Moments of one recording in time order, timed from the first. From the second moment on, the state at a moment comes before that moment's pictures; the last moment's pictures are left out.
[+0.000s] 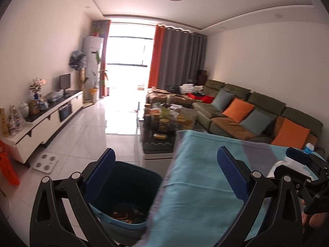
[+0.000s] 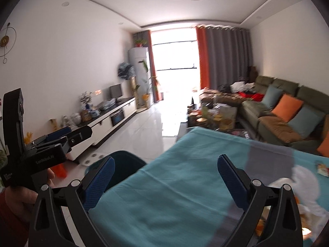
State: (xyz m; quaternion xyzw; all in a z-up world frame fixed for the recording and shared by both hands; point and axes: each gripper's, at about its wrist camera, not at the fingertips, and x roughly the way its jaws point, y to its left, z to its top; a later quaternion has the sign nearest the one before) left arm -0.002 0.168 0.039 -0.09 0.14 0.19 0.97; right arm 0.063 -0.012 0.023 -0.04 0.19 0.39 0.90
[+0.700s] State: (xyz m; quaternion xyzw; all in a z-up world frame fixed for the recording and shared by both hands) left arm 0.019 0.045 0.024 -0.03 0.14 0.04 0.99; right arm 0.032 -0.128 0.013 -0.02 0.16 0.25 0.96
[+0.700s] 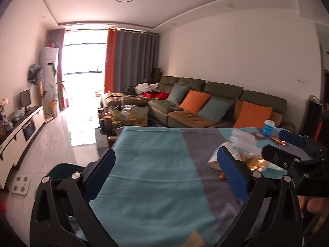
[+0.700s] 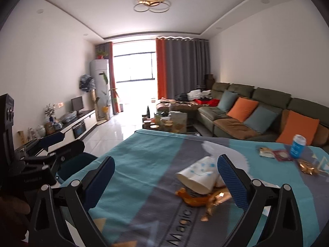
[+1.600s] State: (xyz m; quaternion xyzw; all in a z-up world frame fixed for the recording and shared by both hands) left arm 0.038 -0.021 0.011 -0.01 0.14 -0.04 0.99; right arm 0.013 -0.211 0.006 -0.01 0.17 0.11 0.98
